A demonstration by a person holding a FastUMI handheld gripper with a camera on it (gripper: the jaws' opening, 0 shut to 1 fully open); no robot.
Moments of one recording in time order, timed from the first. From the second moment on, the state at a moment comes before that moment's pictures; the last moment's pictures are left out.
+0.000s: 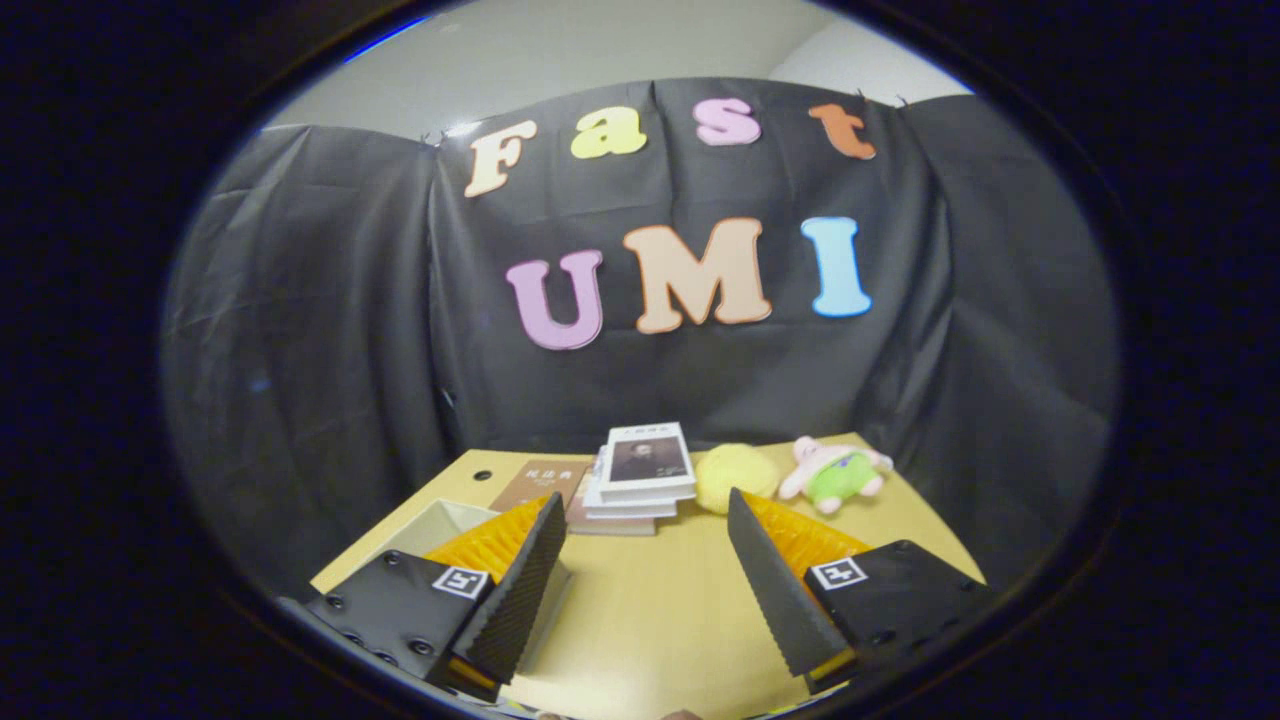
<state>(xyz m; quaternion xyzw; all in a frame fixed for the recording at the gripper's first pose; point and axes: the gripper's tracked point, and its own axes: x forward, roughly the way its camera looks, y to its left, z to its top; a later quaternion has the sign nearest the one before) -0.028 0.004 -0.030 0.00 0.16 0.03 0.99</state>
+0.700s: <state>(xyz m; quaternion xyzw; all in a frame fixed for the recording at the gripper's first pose) -0.057 -0.025 0.010 -0.03 0.07 -0.02 1.00</state>
